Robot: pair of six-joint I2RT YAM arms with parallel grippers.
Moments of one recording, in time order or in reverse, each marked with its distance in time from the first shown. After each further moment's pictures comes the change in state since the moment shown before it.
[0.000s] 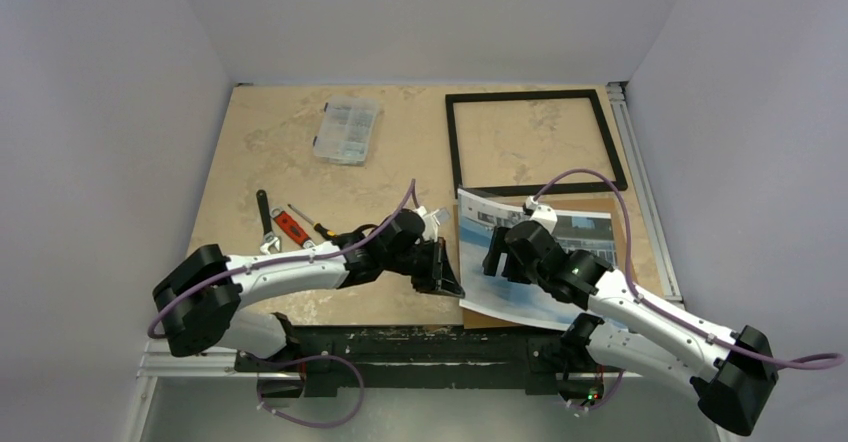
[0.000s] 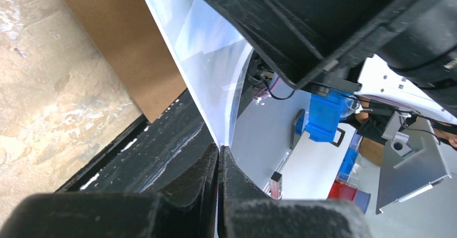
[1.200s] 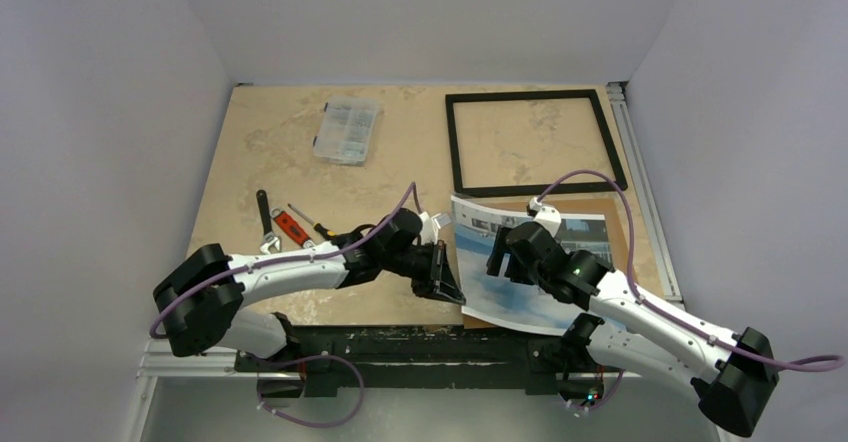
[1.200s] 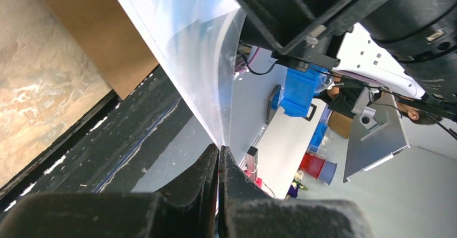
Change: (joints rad) left arm 0.018 -0.008 -0.003 0.033 0.143 -0.078; right arm 0.000 -0.010 0.000 -0.037 0.035 0.021
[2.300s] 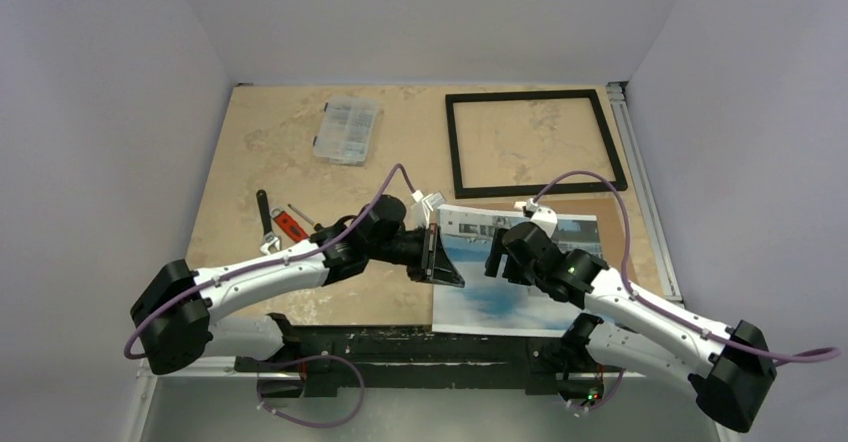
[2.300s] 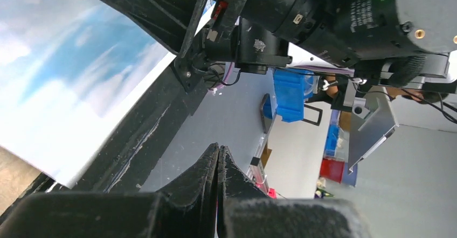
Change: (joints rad) left arm 0.046 -0.124 0.009 0.011 0.000 0.090; right arm 0.000 0.040 -0.013 0.029 -0.006 -0.002
